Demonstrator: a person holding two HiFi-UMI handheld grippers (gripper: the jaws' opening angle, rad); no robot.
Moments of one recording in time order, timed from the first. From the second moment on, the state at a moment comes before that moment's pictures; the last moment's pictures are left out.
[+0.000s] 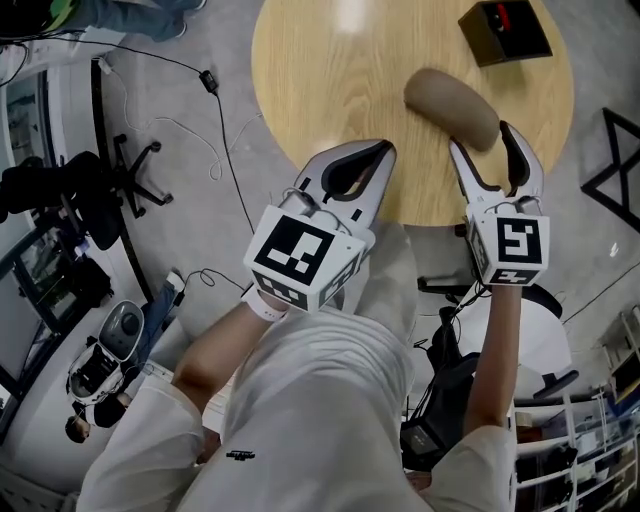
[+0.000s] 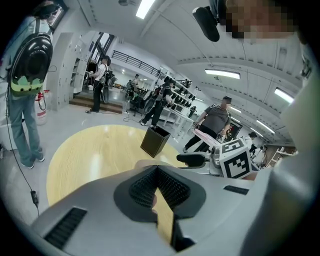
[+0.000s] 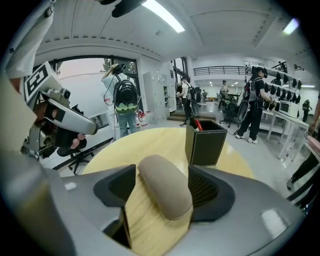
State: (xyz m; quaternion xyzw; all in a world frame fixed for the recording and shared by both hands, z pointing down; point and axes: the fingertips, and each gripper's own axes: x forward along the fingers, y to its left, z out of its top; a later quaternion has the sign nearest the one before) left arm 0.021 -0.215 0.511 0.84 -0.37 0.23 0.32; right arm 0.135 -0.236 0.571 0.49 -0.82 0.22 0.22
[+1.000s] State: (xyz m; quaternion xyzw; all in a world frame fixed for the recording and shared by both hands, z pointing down) left arm 0.014 -0.208 0.551 0.83 -0.37 0.24 0.33; right arm 0.132 -0.249 0.636 0.38 -0.85 0.21 0.31
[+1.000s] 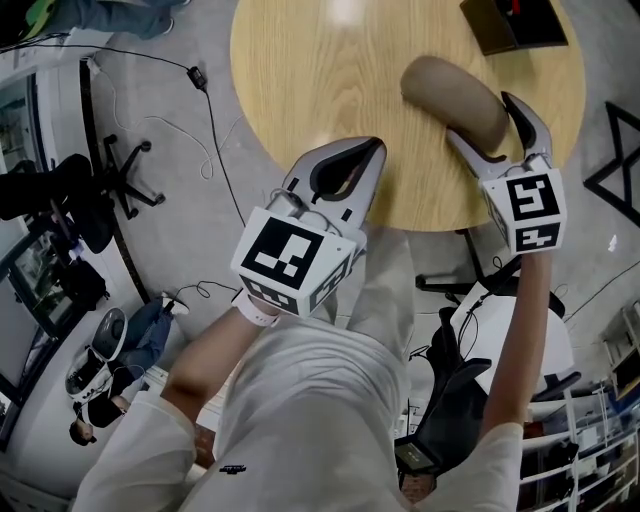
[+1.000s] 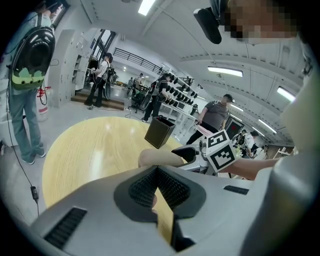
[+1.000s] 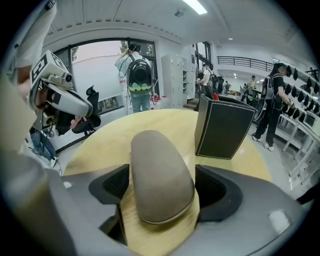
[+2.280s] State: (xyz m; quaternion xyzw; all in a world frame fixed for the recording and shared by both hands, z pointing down) left arm 0.017 -0.181 0.511 0.84 -0.38 0.22 0.31; right arm 0.139 -0.218 0.593 0.44 -0.83 0.20 0.26
